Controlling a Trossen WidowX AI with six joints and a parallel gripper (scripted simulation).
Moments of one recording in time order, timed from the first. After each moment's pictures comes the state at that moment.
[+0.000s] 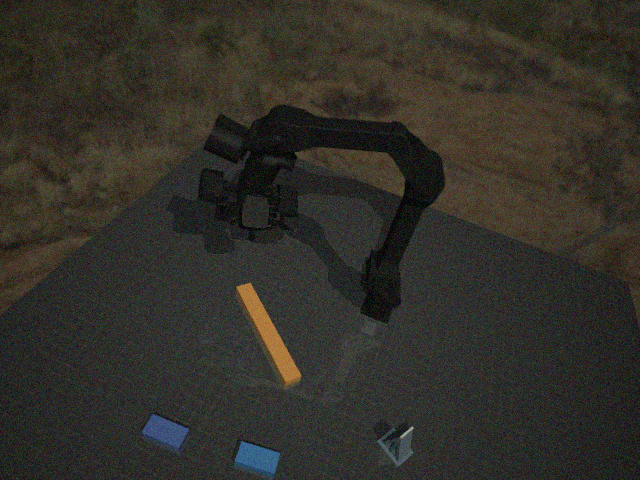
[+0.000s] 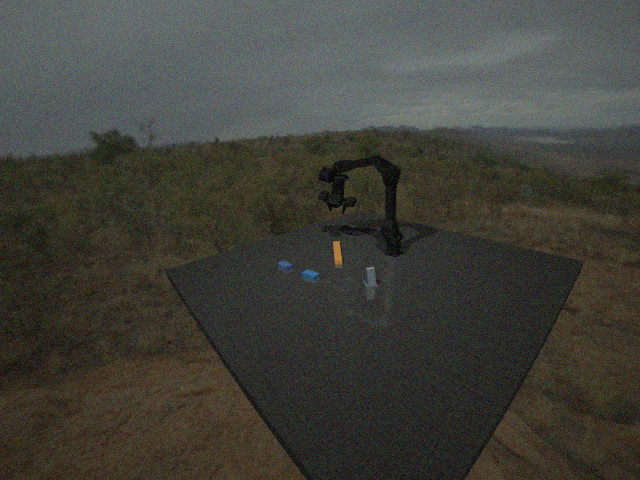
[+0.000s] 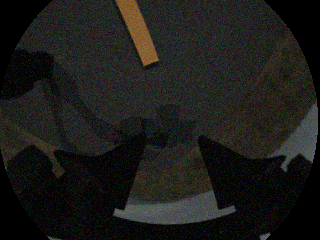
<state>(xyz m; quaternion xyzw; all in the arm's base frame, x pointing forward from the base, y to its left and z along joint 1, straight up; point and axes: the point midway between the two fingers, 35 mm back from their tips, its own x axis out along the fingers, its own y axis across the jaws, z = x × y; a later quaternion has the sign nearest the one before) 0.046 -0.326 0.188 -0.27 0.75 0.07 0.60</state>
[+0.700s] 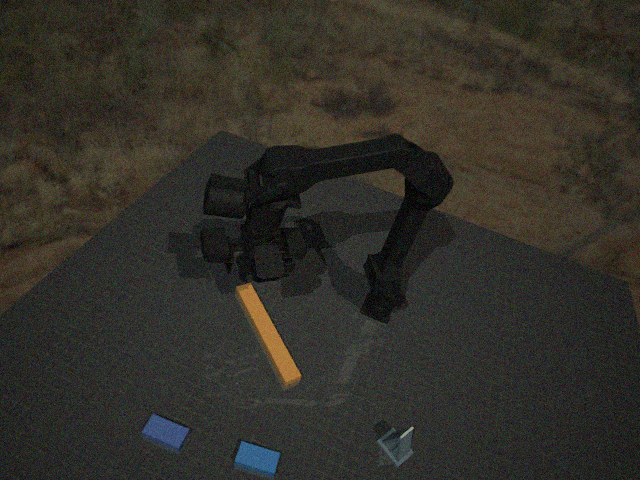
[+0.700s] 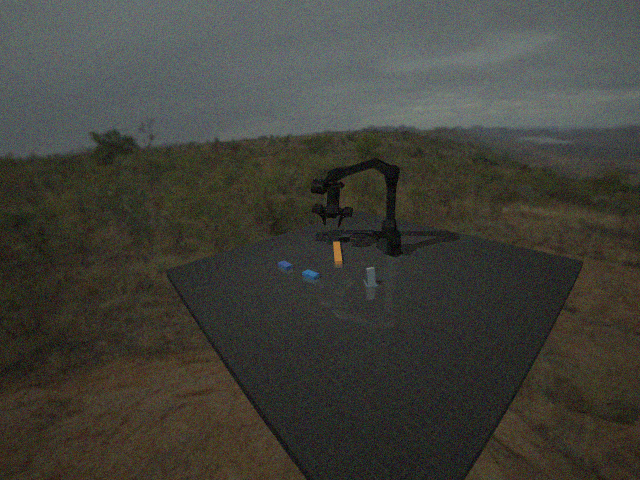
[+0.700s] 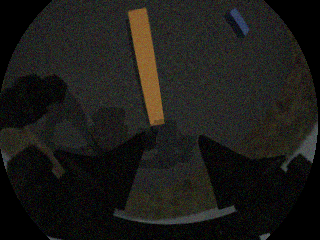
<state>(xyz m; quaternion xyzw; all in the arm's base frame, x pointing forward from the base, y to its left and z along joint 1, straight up) 0.138 -0.264 0.152 -0.30 0.69 0.17 0.64</state>
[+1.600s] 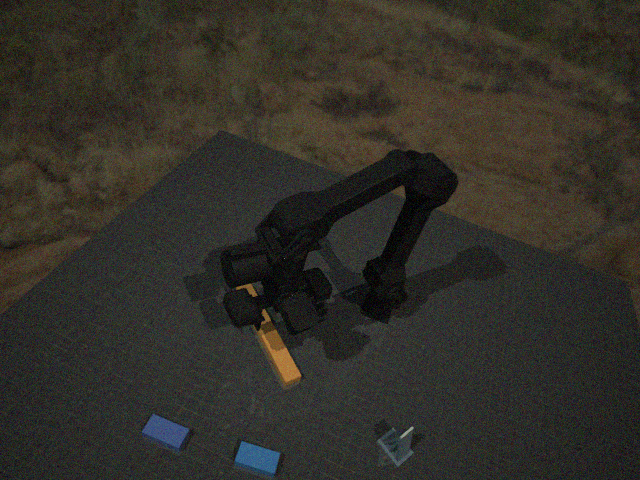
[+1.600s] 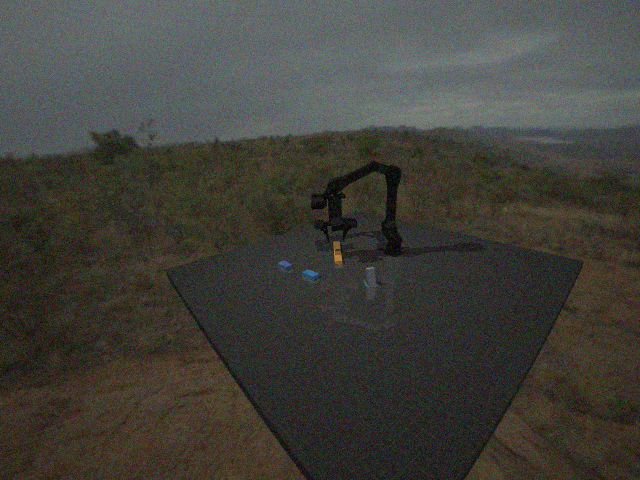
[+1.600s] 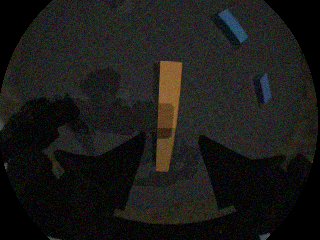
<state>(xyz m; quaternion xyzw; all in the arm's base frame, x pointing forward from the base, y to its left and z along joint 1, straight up) 0.196 -0.177 0.110 -0.31 0.64 0.29 0.64</state>
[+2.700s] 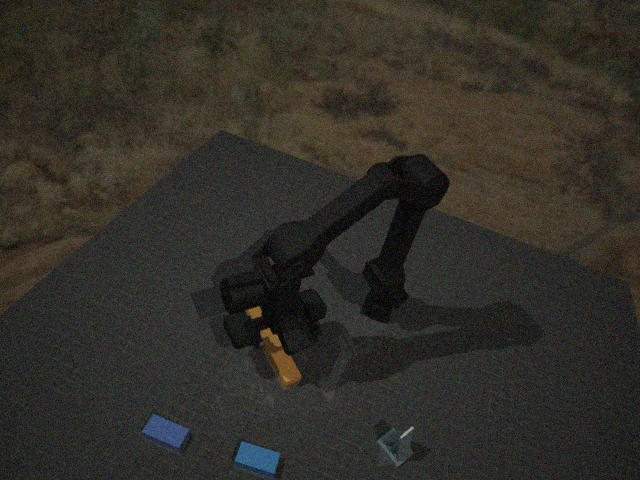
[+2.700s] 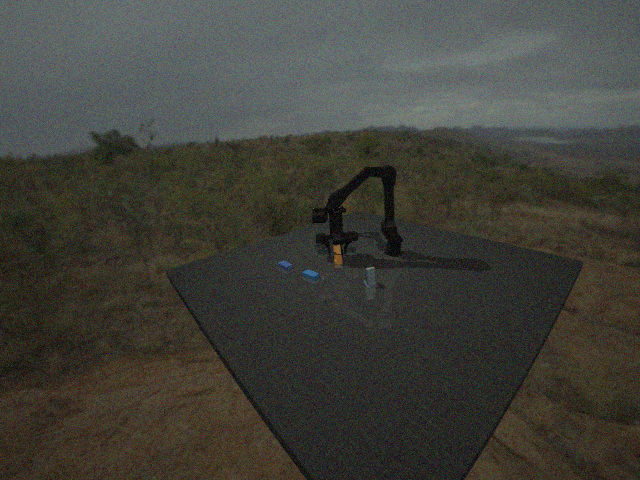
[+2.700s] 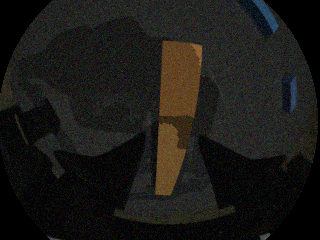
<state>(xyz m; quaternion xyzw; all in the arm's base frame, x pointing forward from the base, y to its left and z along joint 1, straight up) 0.196 -0.176 0.048 -0.31 0.64 0.29 0.64</state>
